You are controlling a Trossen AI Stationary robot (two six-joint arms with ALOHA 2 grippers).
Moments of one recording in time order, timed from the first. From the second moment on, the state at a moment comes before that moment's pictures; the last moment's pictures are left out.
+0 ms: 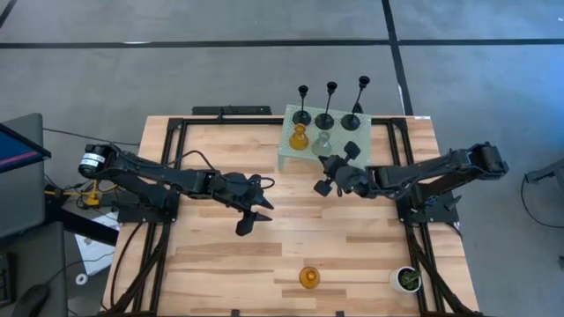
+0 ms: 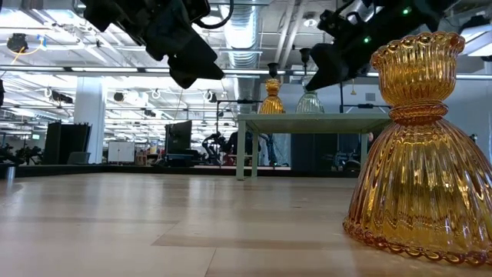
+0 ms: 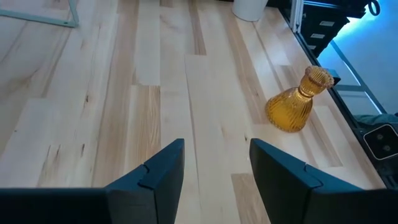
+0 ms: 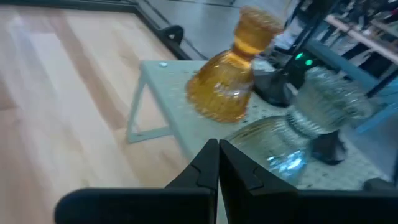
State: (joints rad) left arm -0.14 1.20 0.77 0.05 0.11 -0.08; right arm 0.08 1.30 0.71 0.02 0.83 0.08
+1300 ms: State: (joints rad) left arm -0.14 1.20 0.77 0.05 0.11 -0.08; right arm -0.01 1.26 0.71 0.07 0.75 0.00
